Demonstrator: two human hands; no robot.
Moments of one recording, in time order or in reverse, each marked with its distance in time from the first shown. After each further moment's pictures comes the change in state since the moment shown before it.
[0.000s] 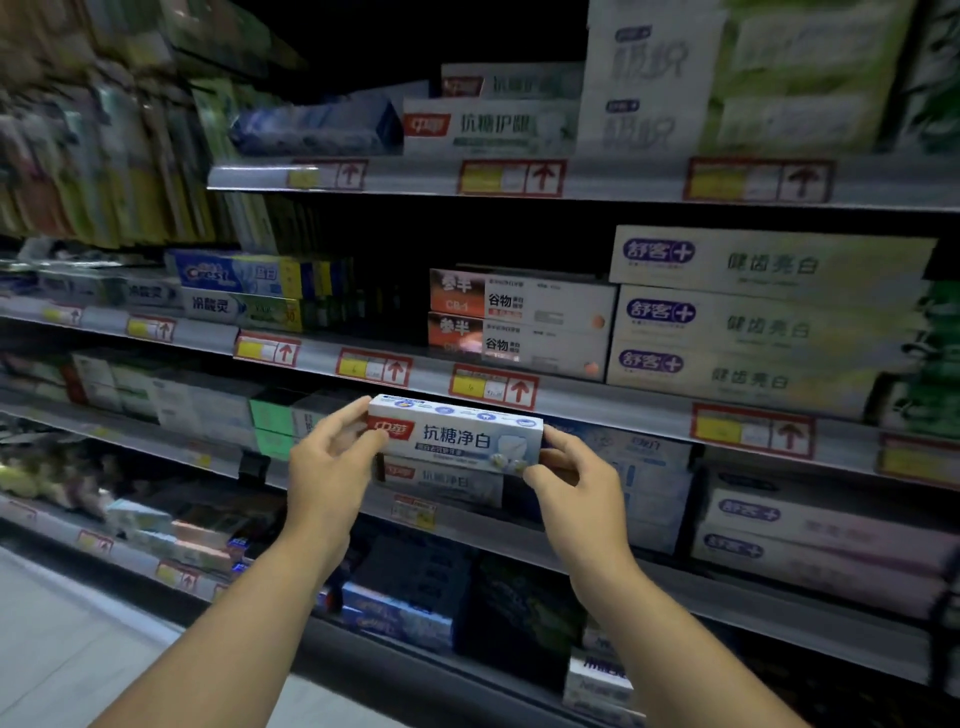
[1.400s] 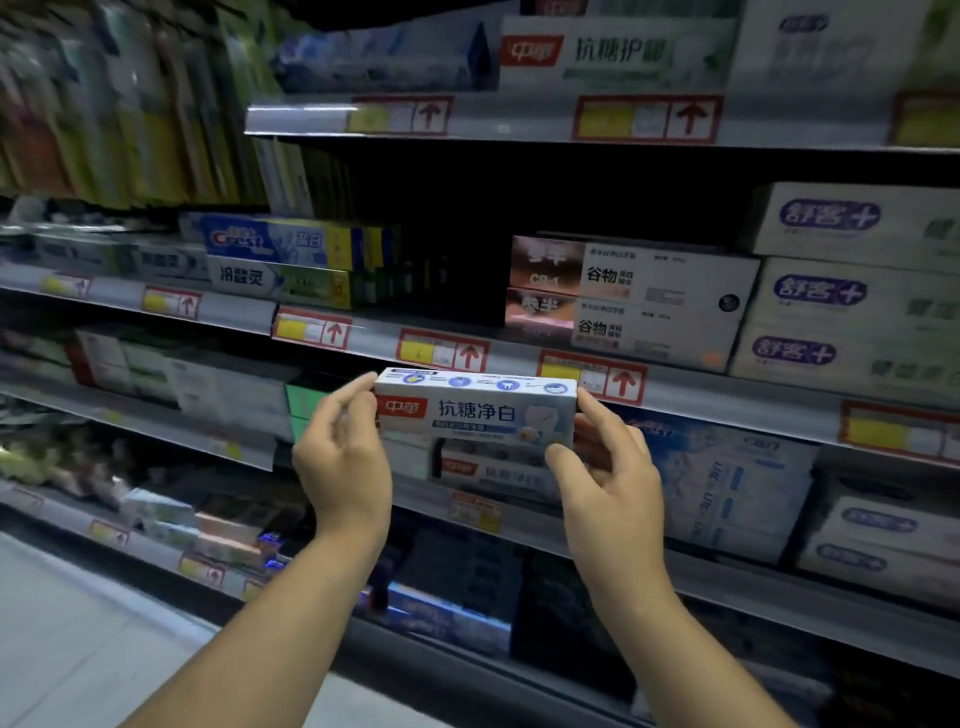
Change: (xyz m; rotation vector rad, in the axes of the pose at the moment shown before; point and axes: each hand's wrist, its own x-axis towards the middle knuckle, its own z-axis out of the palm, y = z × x) left_hand 0.052 -0.020 -0.037 -0.073 0.266 0.140; right_hand -0.004 -0.003 0.091 0.033 0.089 -0.195
